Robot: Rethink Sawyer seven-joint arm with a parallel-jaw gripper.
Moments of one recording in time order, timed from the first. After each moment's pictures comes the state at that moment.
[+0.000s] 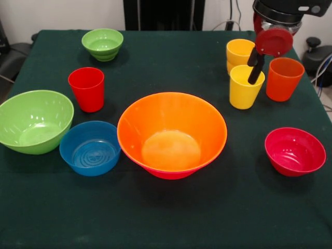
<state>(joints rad) 0.27 -0.38 -0.49 1.33 0.46 0.77 3.21</state>
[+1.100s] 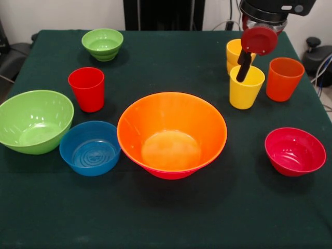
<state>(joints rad) 0.25 -0.40 -0.48 1.39 0.46 0.73 3.21</state>
